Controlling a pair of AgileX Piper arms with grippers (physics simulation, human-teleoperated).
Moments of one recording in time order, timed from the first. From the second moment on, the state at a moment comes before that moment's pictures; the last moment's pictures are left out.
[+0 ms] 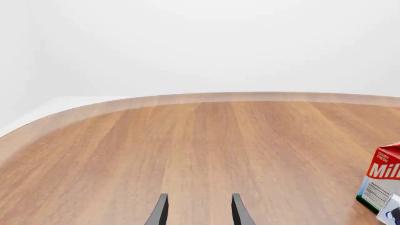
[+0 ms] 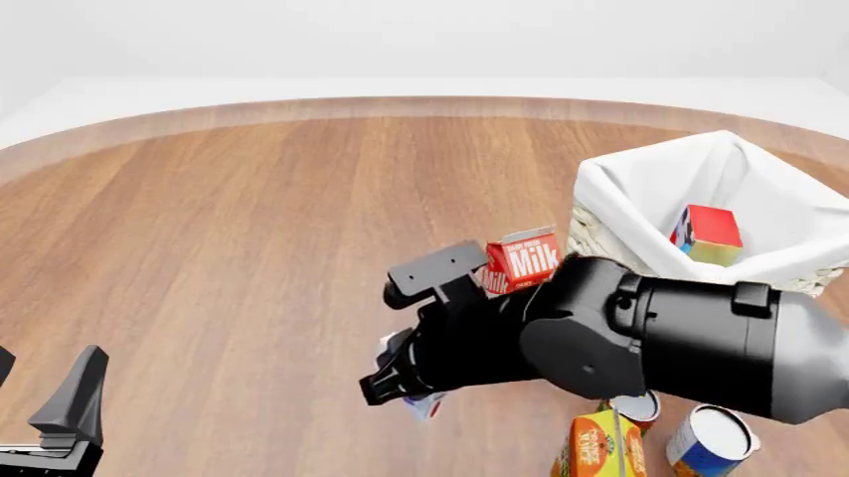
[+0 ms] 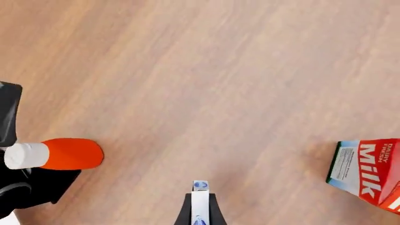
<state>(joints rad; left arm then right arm) 0.00 0.00 0.00 0.00 0.00 0.98 1.47 -0.99 0.45 0.36</state>
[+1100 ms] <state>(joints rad) 0.00 0.00 0.00 0.00 0.00 0.61 1.15 -1.22 0.70 0.03</state>
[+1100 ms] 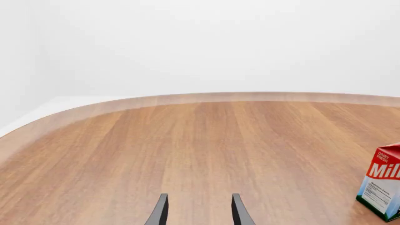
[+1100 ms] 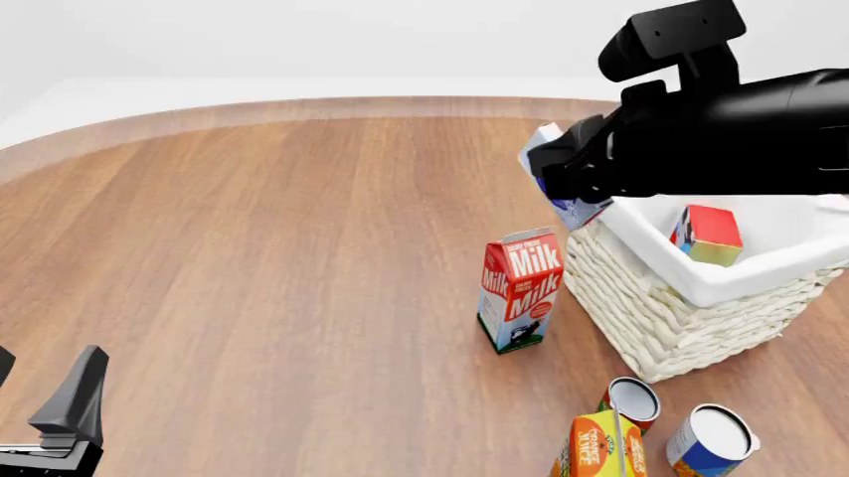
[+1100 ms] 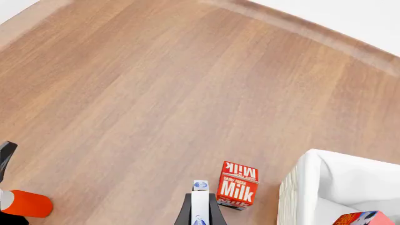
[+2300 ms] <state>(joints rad) 0.00 0.00 0.00 0.00 0.00 0.09 1.15 -1.11 0.58 0.03</state>
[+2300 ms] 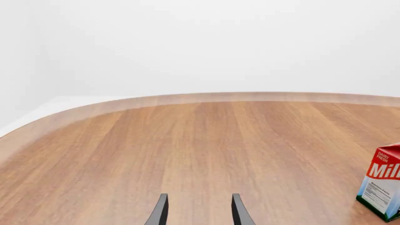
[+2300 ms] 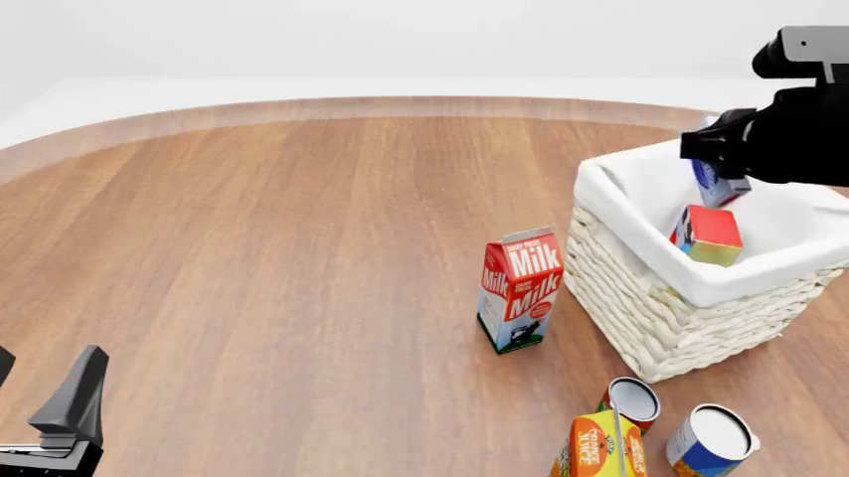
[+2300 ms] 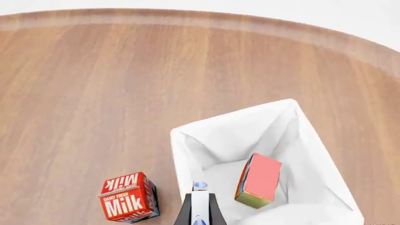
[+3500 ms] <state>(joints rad) 0.00 0.00 0.00 0.00 0.00 0.02 1.30 -1.07 0.43 0.02</state>
